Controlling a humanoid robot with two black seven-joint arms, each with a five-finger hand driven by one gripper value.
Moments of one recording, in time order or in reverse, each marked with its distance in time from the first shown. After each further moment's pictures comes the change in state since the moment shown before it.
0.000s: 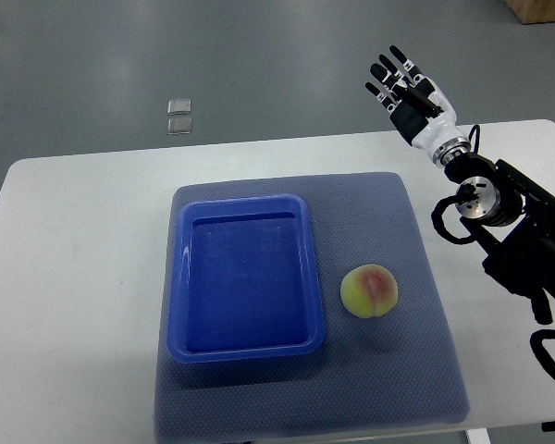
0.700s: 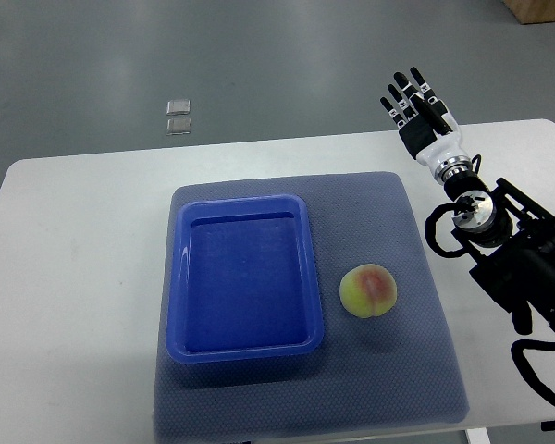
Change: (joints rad) left arm 0.000 0.000 -0.001 0.001 0.000 0.000 -0.002; right arm -0.058 0.112 0.153 -0.120 0.226 -0.008 0.014
